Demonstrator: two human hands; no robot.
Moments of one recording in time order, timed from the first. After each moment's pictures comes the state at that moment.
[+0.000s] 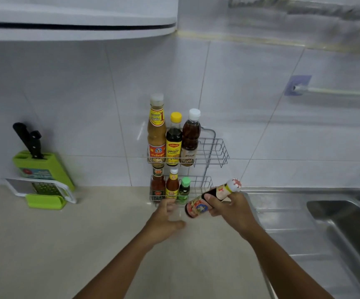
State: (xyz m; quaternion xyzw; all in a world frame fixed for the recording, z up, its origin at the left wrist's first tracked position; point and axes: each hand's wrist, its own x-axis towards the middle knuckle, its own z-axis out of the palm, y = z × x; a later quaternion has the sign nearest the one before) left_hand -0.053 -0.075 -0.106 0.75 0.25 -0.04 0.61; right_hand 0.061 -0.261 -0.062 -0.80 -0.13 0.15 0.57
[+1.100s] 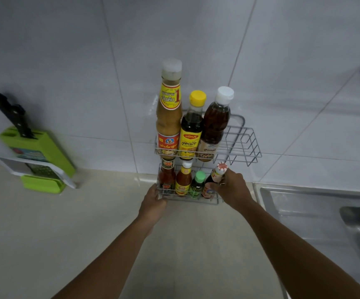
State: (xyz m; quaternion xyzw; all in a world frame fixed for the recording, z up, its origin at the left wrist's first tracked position) left_hand 0.001 -0.008 -0.176 0.64 0.41 0.04 0.65; right_hand 0.177 -0.182 -0.147 -0.92 -0.22 0.12 0.31
